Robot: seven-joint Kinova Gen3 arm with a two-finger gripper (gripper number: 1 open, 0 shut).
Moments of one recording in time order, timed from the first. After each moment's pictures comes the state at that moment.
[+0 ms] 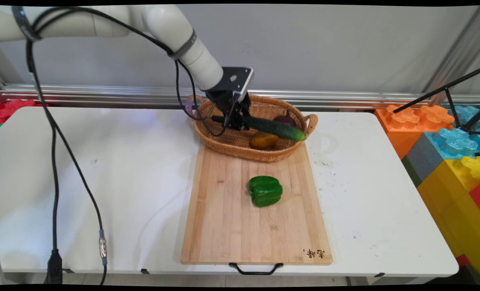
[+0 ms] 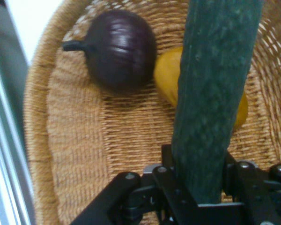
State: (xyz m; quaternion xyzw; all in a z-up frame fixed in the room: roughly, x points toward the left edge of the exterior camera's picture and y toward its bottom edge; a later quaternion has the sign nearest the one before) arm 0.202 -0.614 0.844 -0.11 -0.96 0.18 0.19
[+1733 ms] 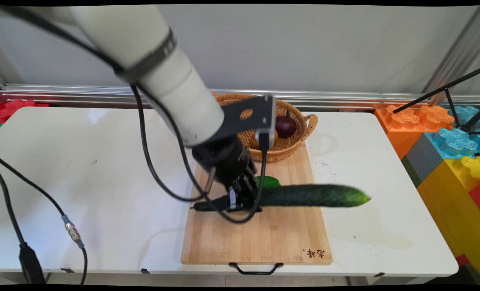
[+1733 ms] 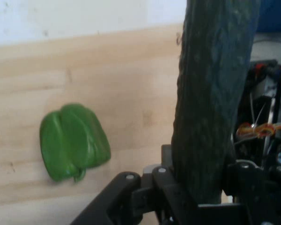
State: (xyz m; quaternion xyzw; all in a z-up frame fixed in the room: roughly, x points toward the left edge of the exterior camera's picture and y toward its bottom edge) arm 0.115 -0.370 0.928 0.06 -0.98 0.02 0.21
